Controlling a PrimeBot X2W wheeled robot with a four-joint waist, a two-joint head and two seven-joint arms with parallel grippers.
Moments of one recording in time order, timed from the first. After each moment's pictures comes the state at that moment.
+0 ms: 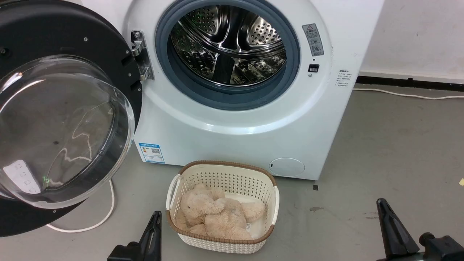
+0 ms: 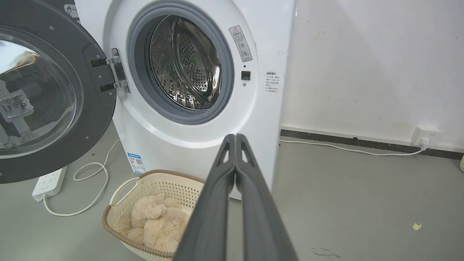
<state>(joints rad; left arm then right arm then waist) 0.11 0.12 -0.18 0.09 -0.15 0.09 -0.25 0.13 -0.05 -0.07 0.00 0.07 0.13 -0.25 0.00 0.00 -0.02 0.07</state>
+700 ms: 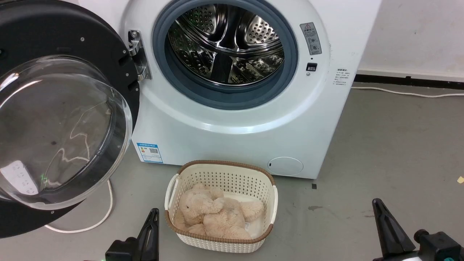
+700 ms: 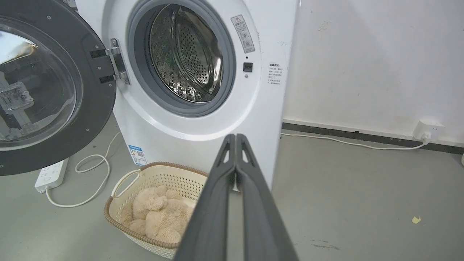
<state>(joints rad) 0.10 0.11 -0.15 0.08 -0.13 0.08 -0.21 0.13 -0.05 -0.06 0.00 0.07 0.13 -0.21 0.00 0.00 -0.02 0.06</state>
